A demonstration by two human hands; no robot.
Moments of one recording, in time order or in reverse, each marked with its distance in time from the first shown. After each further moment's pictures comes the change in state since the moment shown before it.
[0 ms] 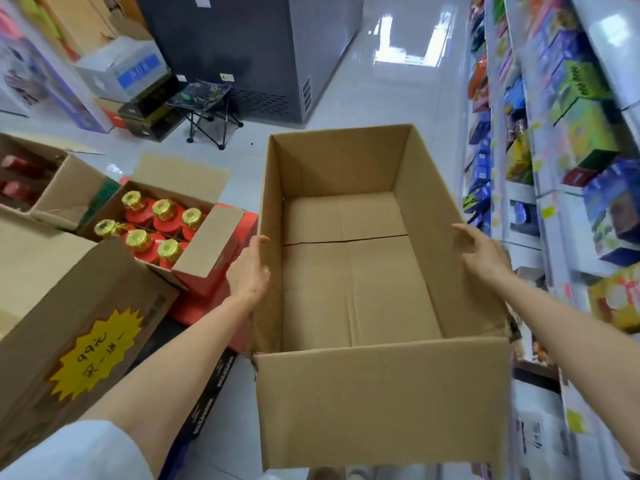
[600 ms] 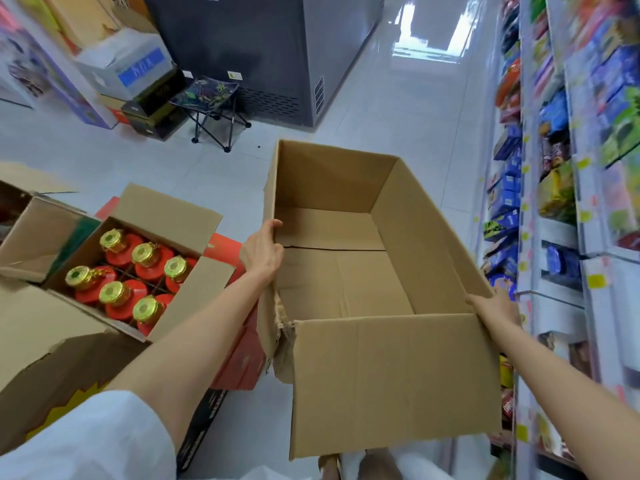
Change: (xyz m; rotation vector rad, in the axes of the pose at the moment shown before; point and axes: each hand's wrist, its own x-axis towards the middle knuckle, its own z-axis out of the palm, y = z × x) left_hand 0.180 0.070 -0.001 -0.045 0.000 -0.135; right_hand 0.129 0.004 0.051 0.202 -0.051 0.575
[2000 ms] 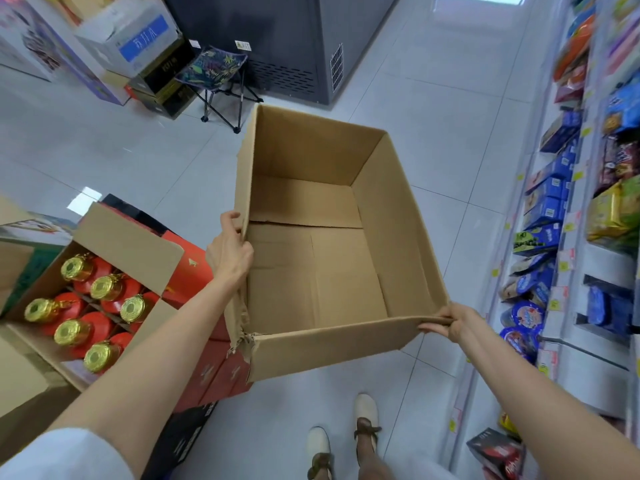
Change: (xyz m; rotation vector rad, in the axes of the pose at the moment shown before) left_hand 0.107 0.041 0.026 0.007 0.098 -0.171; right_hand 0.143 -0.089 0.071 0.666 -0.524 0.652
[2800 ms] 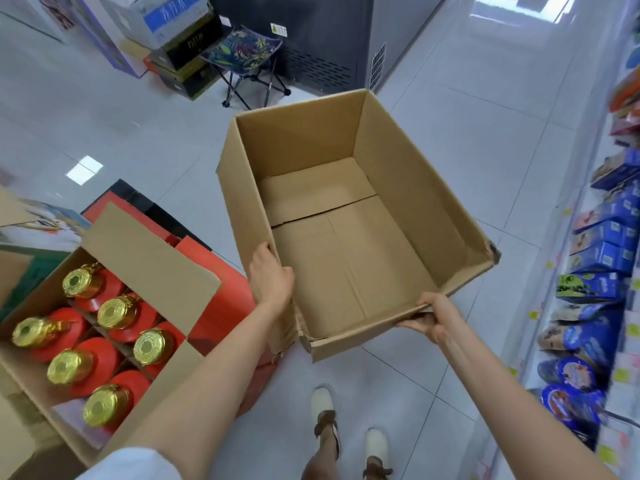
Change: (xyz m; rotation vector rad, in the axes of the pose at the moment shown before) left_hand 0.078 -0.048 0.058 -0.187 -0.133 -0.256; right_hand -0.044 -0.013 0.184 0.030 -0.259 -0.196
